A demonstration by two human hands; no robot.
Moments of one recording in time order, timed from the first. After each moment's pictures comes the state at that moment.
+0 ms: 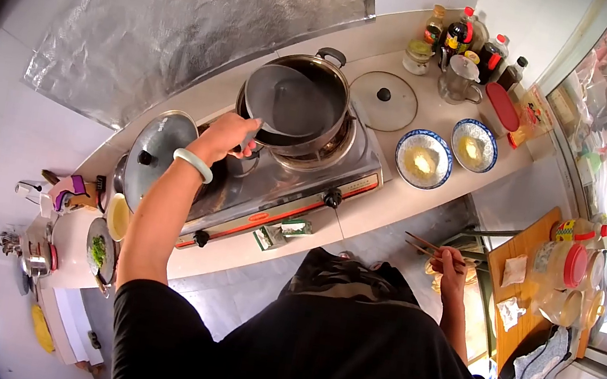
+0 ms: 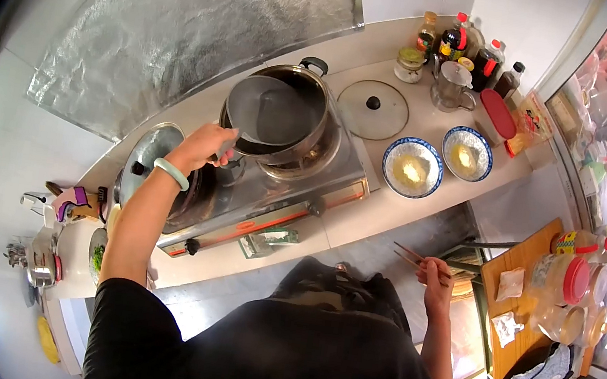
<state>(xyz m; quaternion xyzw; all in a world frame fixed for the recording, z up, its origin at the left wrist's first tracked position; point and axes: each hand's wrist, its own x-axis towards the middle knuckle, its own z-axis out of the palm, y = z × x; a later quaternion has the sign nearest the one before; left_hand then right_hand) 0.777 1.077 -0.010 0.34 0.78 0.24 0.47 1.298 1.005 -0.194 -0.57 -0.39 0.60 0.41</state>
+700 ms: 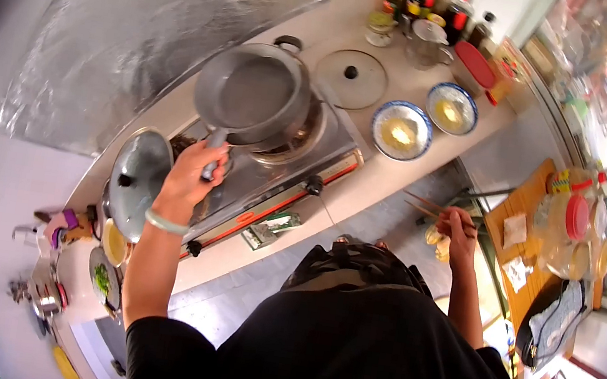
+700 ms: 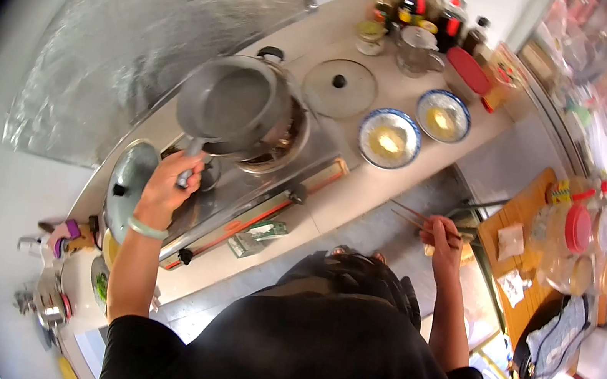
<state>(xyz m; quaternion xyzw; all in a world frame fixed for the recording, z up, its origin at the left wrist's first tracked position) 0.803 1.024 -0.012 0.23 0.60 0.48 0.60 1.309 1.019 -0.178 -0.57 -0.37 0.56 0.47</state>
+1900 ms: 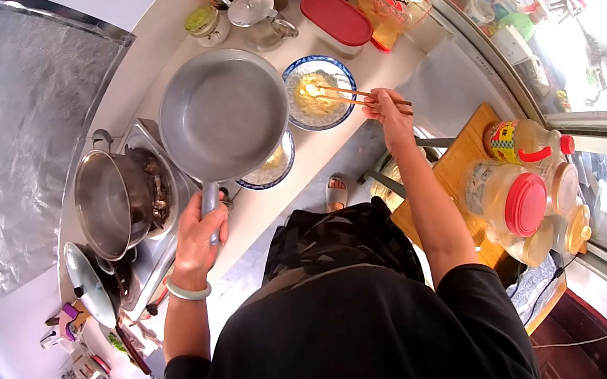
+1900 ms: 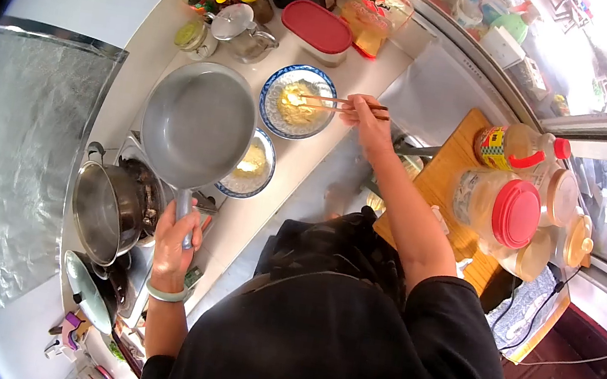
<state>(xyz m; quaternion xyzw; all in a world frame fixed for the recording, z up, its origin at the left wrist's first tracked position) 1.100 1.171 -0.076 0.27 0.61 0.39 0.64 1.442 1.301 -0.250 -0.54 -0.28 0.57 0.56</state>
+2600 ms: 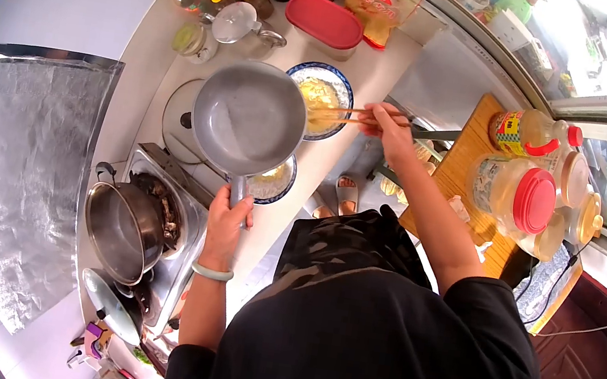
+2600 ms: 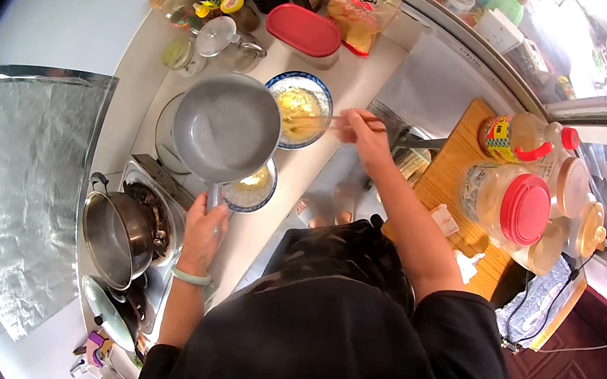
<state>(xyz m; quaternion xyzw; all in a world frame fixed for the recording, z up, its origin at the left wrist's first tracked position) 1.118 1.214 -0.133 0.32 0.62 0.31 0.65 1.442 1.284 -0.258 -0.54 -0.25 0.62 0.52</state>
